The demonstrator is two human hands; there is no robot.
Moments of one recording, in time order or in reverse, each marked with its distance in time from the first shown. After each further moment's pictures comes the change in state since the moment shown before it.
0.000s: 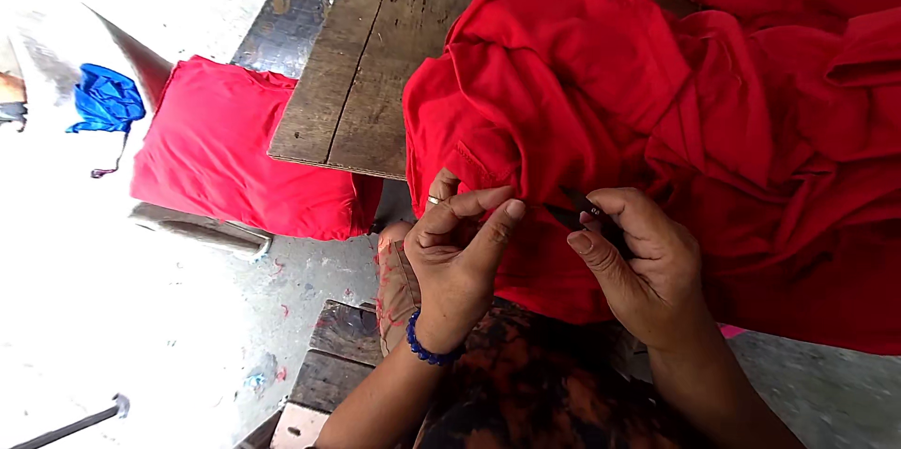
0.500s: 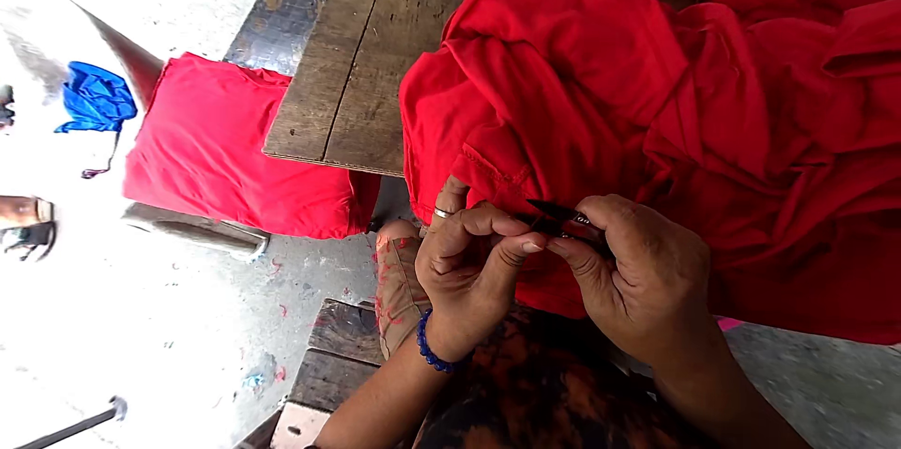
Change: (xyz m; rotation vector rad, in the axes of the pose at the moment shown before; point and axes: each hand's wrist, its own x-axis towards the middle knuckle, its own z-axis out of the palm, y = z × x) left_hand -0.009 -0.004 0.000 0.116 -0.121 0.224; right_hand 0.001 -0.020 0.007 -0.458 0.063 -0.157
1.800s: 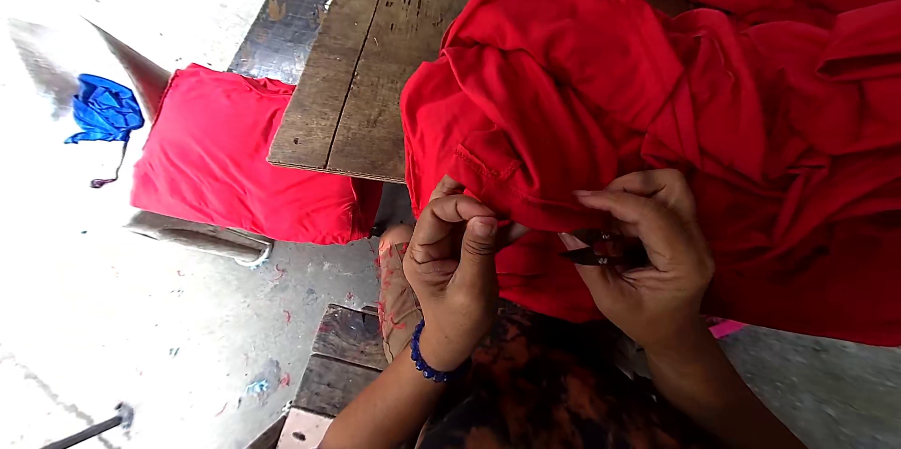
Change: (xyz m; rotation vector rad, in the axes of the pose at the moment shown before) left_hand 0.005 0.011 0.002 -0.271 0.118 -0.184; right_hand -0.009 0.021 0.010 0.324 0.138 0.079
